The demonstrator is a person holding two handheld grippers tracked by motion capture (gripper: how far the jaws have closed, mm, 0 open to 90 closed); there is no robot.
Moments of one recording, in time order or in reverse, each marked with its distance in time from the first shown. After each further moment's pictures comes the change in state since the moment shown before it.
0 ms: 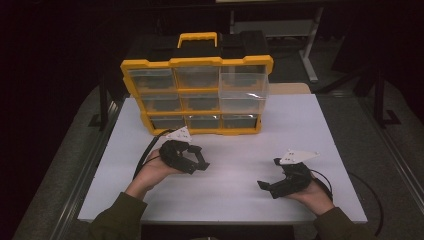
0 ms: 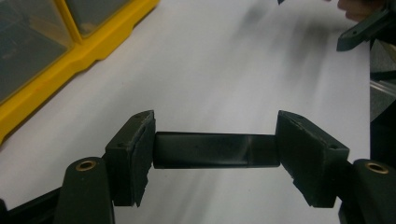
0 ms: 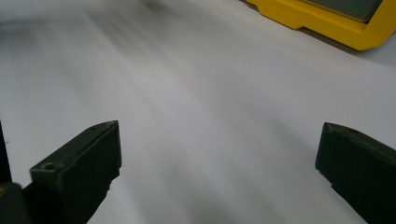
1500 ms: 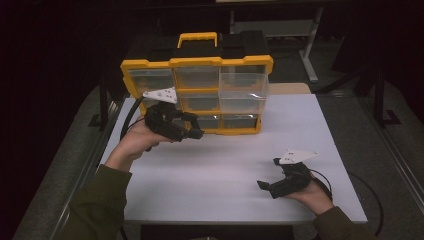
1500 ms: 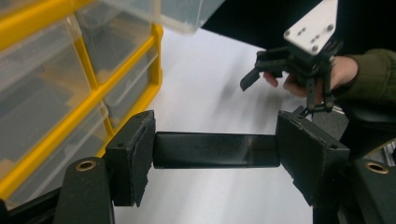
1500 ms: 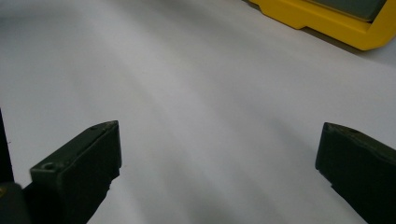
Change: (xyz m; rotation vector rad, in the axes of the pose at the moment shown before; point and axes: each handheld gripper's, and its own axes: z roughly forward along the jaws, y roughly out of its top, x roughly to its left) left arm 0.017 0.084 -0.076 -0.122 -0.090 0.050; right arm 0.000 0.001 0.001 -0.001 0.004 0.000
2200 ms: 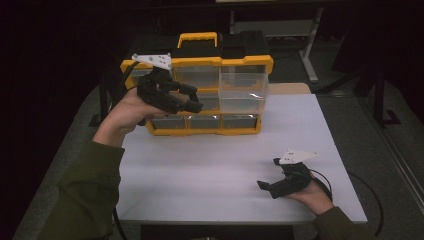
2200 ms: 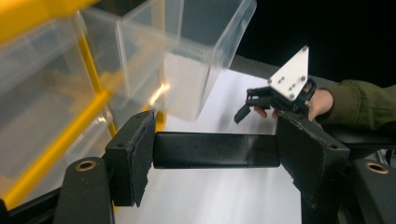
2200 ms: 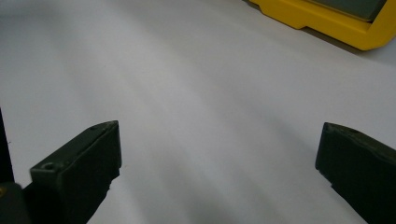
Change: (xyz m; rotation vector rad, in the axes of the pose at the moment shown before) left arm 0.003 0.069 -0.036 -0.030 -0.015 0.059; right arm 0.000 0.000 0.000 0.001 -0.001 0.001
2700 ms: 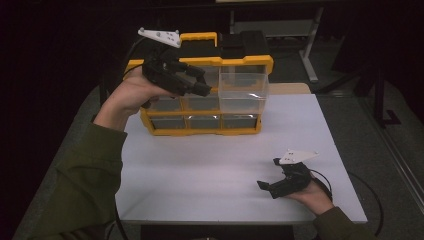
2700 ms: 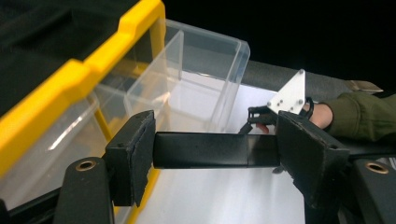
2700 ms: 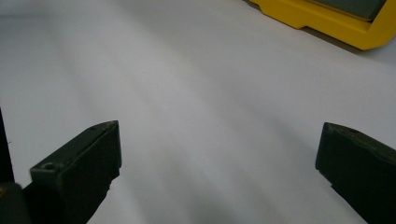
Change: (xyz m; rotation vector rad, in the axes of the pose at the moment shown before) left arm -0.001 0.048 0.001 0.014 0.007 0.051; right arm 0.000 0.000 0.000 0.002 0.001 0.002
